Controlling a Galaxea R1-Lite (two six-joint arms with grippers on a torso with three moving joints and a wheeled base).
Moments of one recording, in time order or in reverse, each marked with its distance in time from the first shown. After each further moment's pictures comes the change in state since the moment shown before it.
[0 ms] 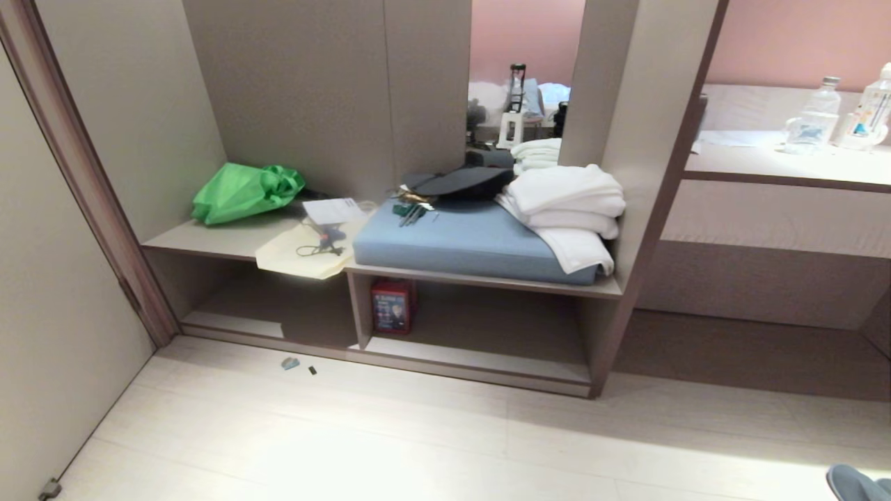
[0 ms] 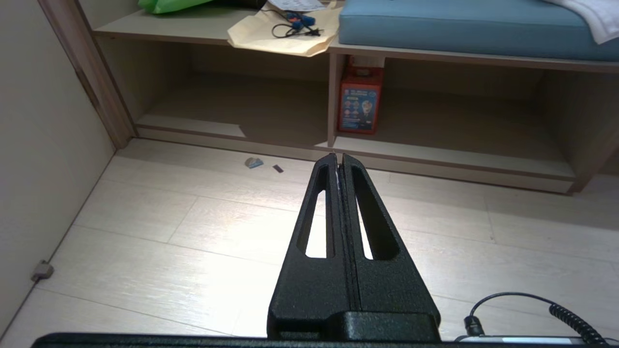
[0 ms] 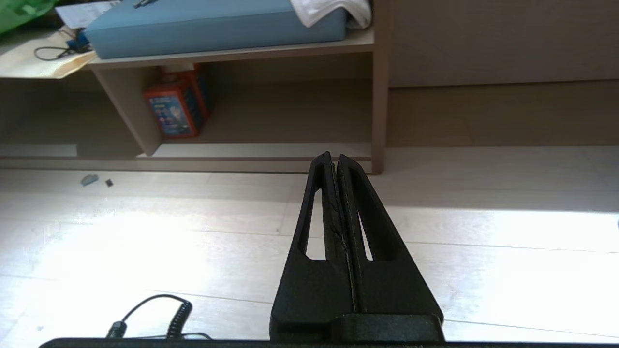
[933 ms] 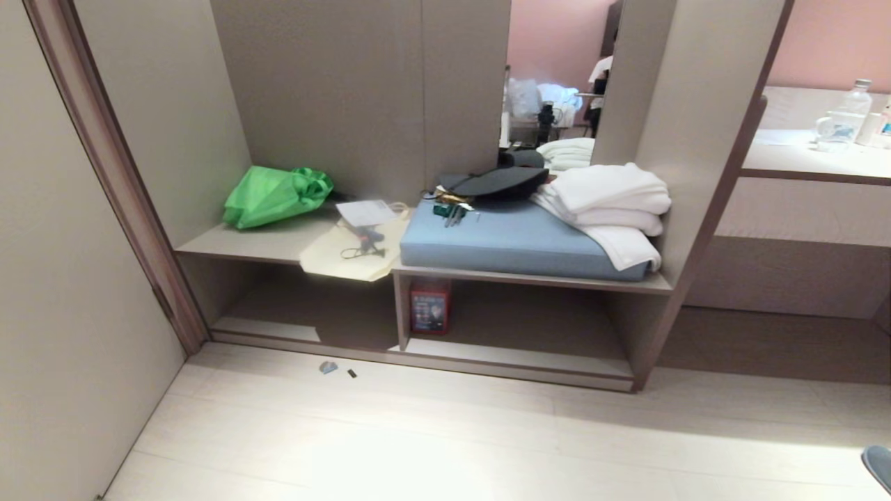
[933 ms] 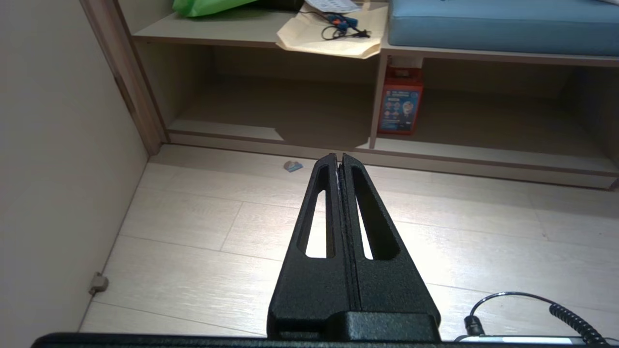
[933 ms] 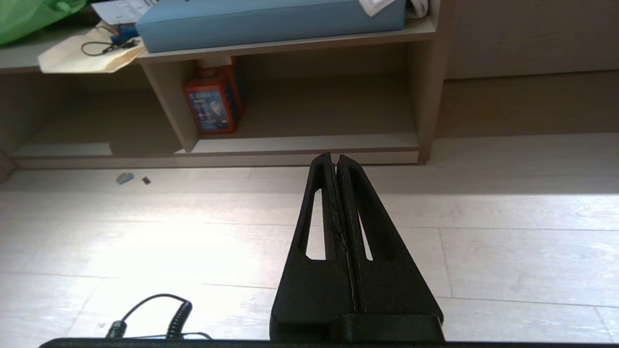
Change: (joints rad) left arm 0.000 0.000 0.000 0.000 0.000 0.000; right arm 0.000 0.000 0.000 0.000 0.000 -0.001
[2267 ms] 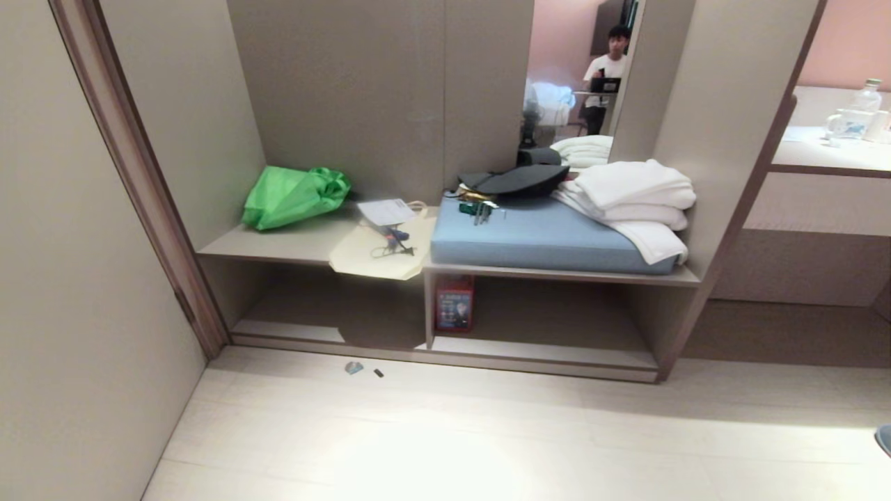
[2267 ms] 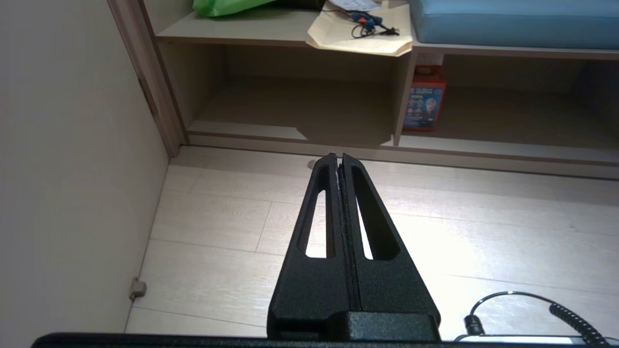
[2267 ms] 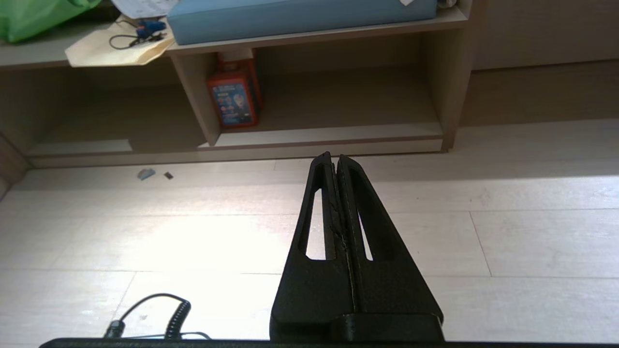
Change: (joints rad) left arm 0.000 0.000 0.000 0.001 0.000 0.000; right arm 0.000 0.000 0.000 0.000 0.001 -0.002
